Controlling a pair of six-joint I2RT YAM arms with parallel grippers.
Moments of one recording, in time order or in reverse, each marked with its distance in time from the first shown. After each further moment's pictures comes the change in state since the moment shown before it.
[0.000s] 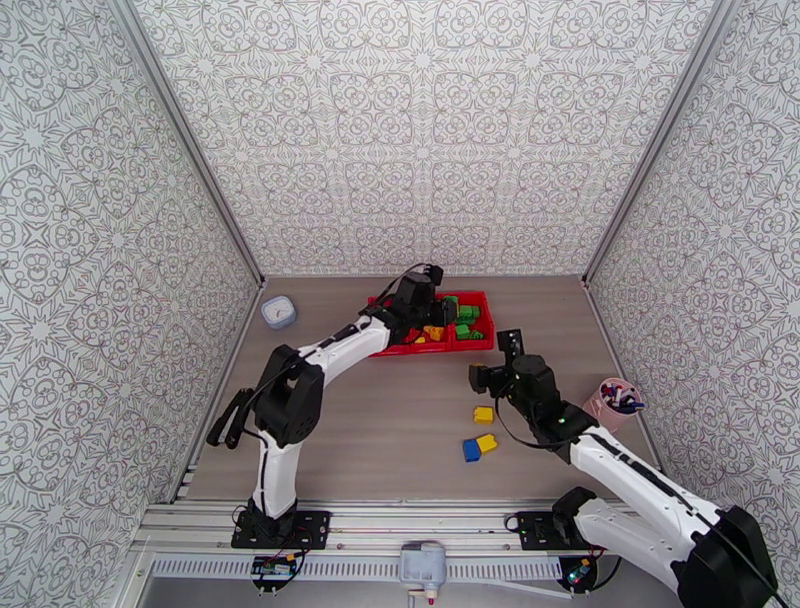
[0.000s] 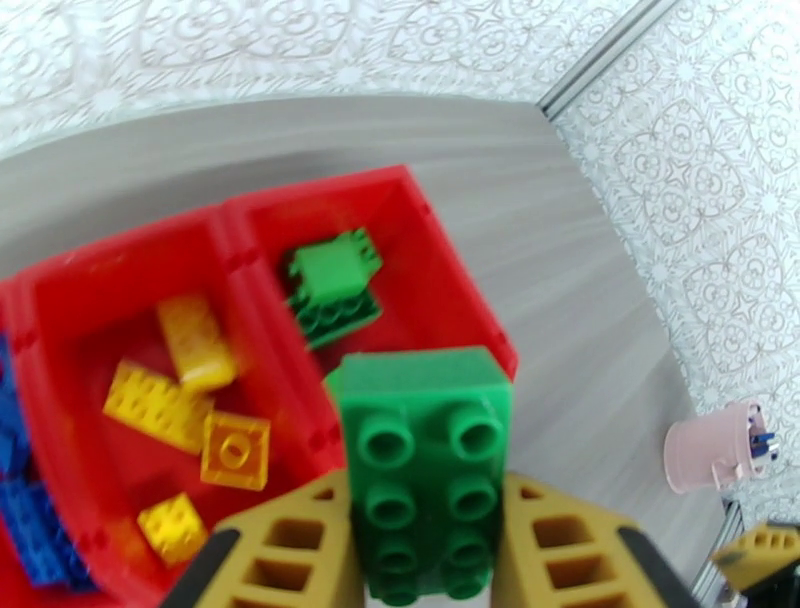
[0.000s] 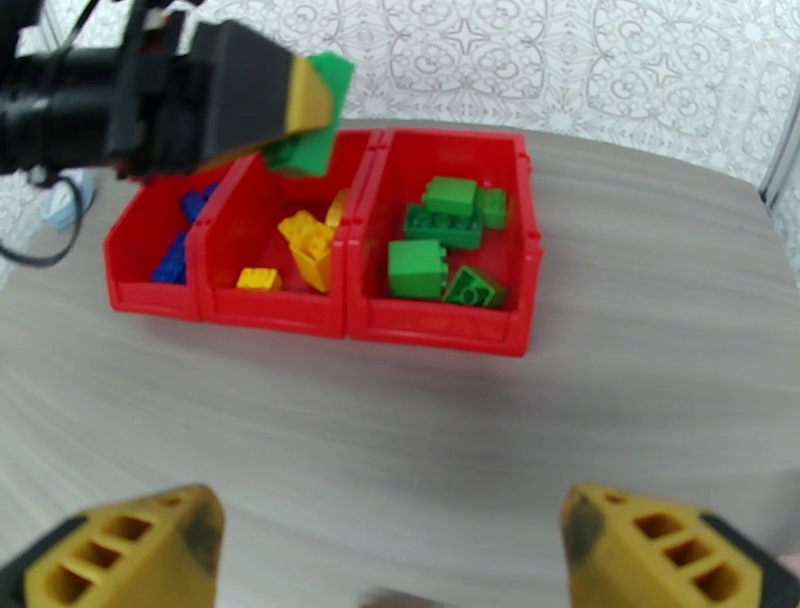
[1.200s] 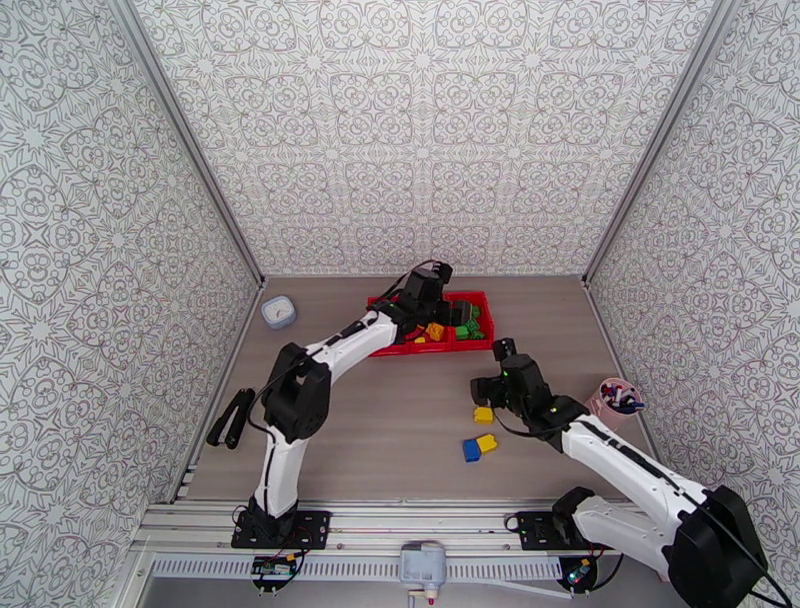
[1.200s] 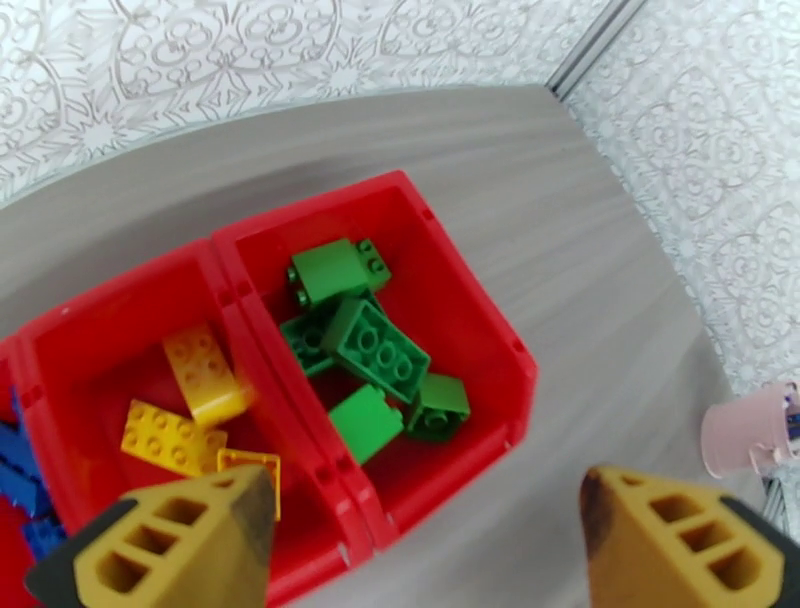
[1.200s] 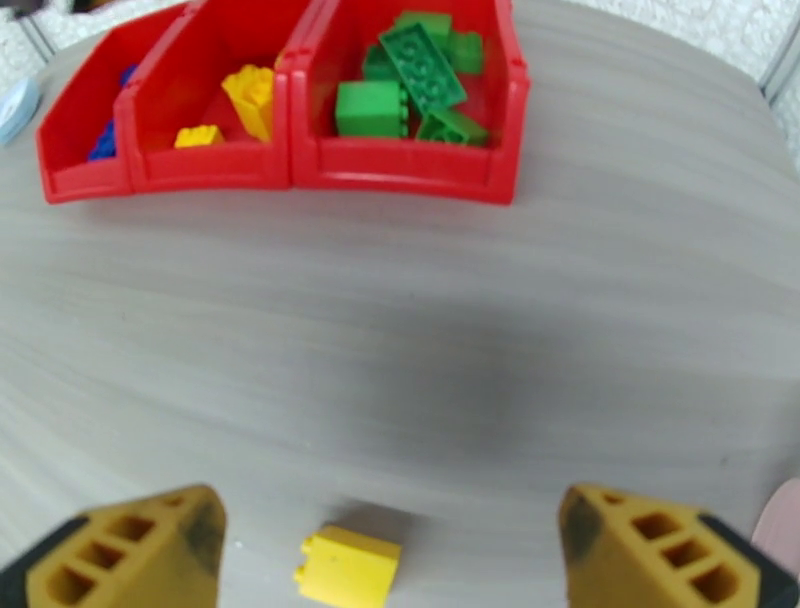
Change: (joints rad) left arm -0.006 -0.137 -0.100 -0.044 -0.041 0.139; right arm -0.002 0.141 0.070 -0.252 -0.006 0.083
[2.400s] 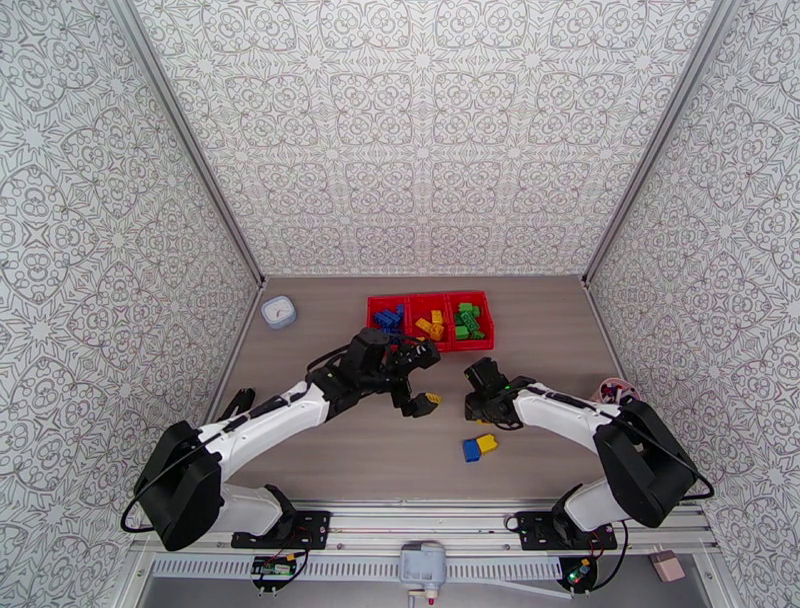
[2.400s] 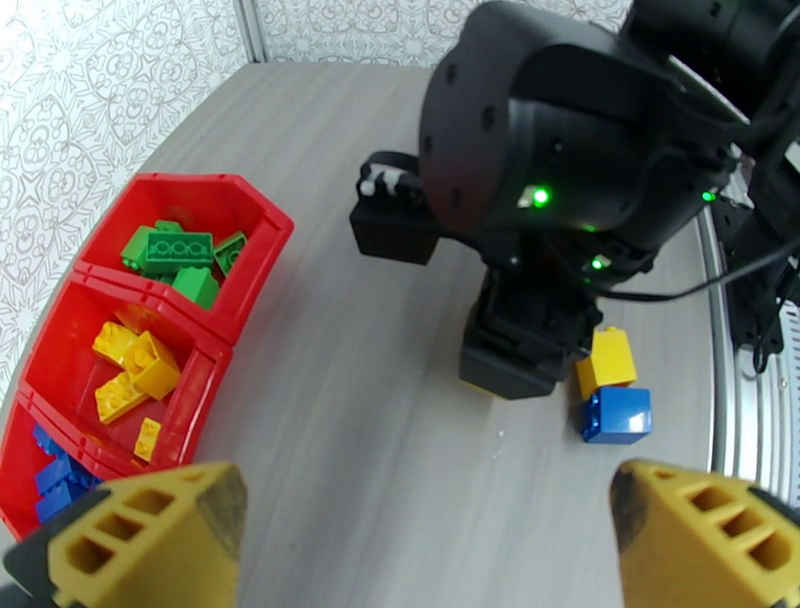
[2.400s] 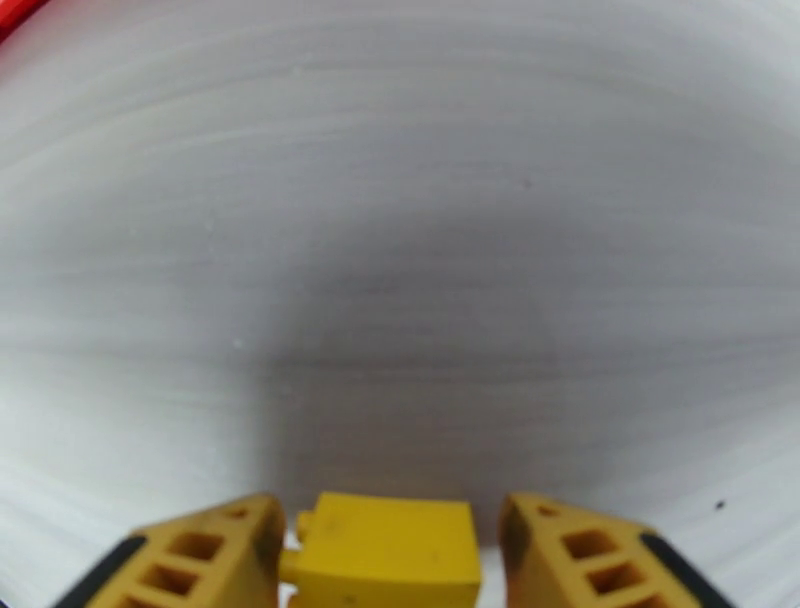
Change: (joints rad) left arm -0.063 -0.601 -0.755 0.107 0.330 0.677; right arm 0.078 0.393 0.110 -0.156 -0.031 0.299
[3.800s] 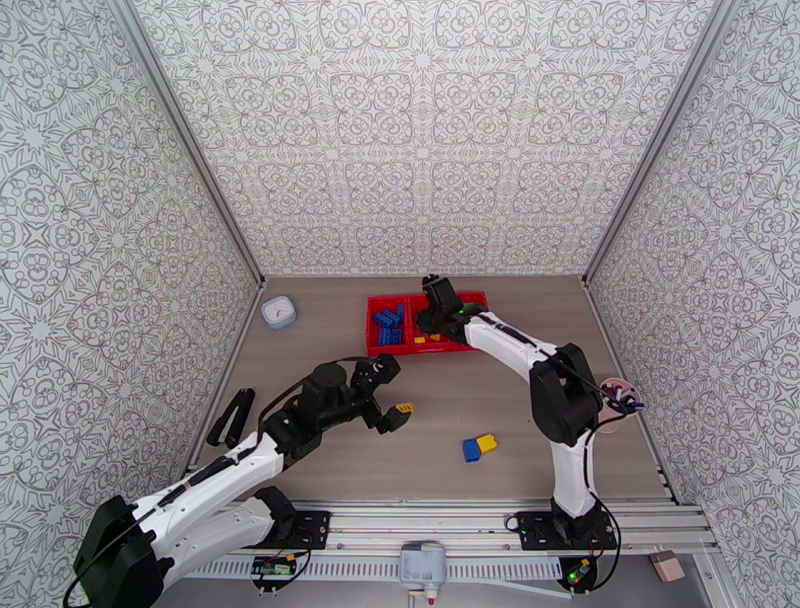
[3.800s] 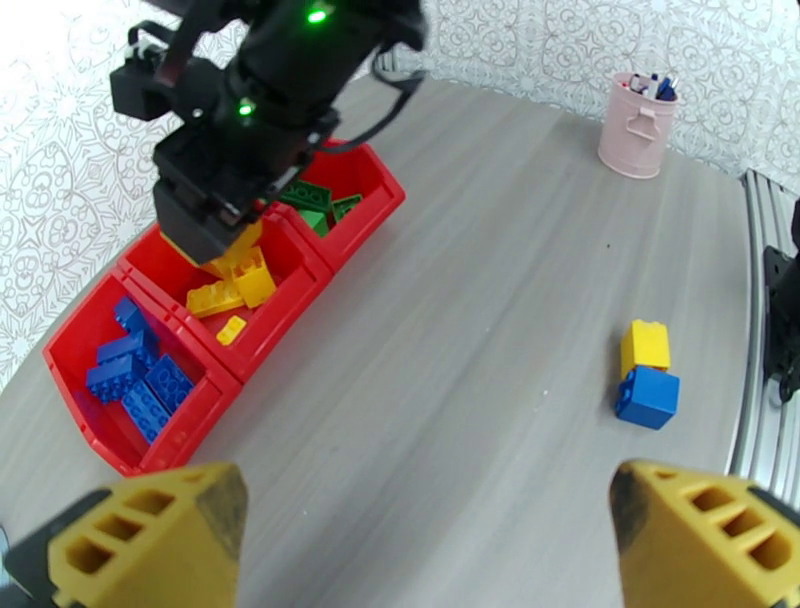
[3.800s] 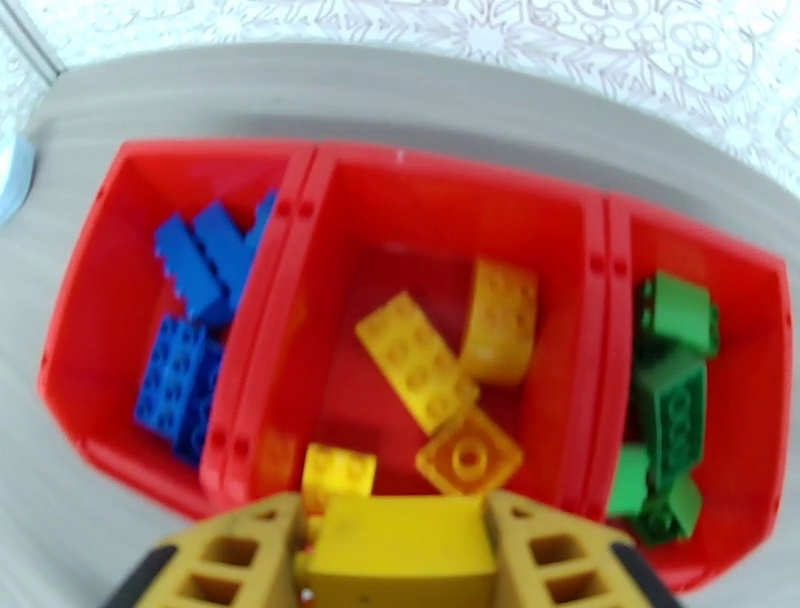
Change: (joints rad) left arm 0.020 -0.403 -0.341 0.113 -0.220 -0.167; right arm -0.035 0.597 0.980 0.055 -0.008 -0.364
